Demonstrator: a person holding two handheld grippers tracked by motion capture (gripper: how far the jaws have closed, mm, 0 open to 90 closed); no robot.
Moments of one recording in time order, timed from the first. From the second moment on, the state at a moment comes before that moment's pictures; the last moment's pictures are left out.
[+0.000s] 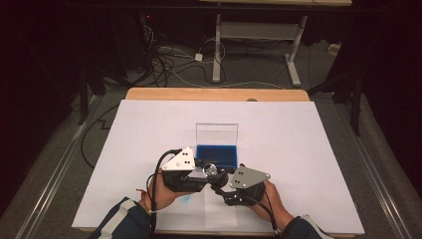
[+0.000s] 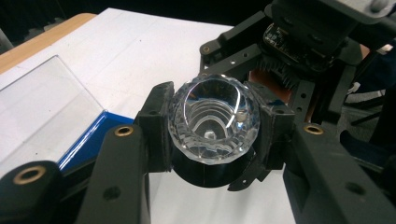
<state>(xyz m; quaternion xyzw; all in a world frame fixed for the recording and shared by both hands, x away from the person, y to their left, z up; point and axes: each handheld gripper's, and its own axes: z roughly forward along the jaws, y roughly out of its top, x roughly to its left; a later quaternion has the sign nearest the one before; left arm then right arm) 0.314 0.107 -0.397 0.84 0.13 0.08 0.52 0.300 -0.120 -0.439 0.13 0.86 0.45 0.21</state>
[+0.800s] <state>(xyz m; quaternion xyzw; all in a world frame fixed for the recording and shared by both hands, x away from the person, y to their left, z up) 0.319 0.126 -0.392 0.84 0.15 0.10 0.52 0.303 -0.145 -0.432 0.15 0.86 0.44 0.23</state>
